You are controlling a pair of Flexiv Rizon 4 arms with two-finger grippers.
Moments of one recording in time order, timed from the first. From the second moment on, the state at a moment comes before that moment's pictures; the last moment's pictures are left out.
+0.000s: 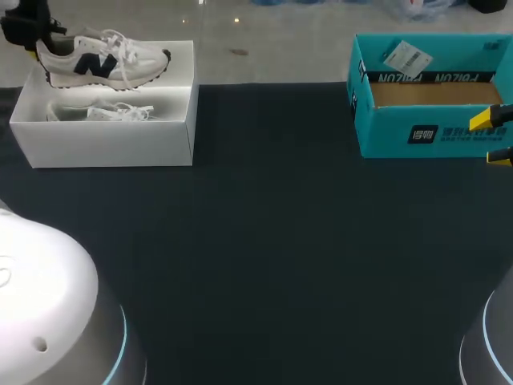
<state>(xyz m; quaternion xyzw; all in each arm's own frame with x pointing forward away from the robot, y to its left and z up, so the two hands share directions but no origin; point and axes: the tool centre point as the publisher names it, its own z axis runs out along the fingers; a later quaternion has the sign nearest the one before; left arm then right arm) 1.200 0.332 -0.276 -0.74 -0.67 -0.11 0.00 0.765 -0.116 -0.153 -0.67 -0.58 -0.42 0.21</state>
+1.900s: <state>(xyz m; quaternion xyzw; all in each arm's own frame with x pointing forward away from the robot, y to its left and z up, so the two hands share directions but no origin) 1.223 0.314 -0.344 -0.73 -0.68 -0.05 0.00 0.765 -0.116 -0.153 -0.67 -0.58 -0.42 0.21</state>
